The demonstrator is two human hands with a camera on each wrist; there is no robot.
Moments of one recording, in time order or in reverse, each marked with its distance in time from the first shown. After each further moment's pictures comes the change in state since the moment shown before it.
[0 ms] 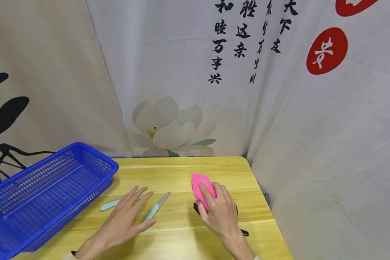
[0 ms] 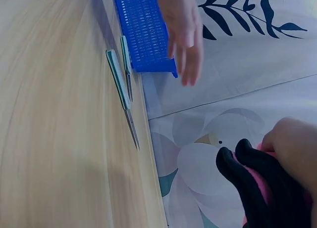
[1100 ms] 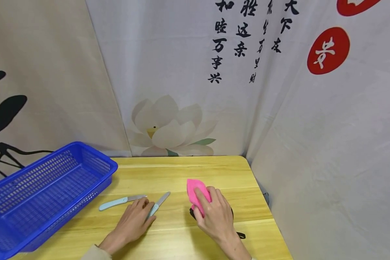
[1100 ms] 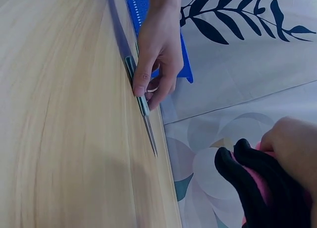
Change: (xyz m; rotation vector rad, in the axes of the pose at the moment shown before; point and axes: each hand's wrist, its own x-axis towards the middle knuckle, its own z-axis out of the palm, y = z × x) left_hand 0.019 -0.016 0.066 0.203 -0.001 -0.038; right_hand -0.011 -0.007 0.010 -0.007 -0.071 -0.013
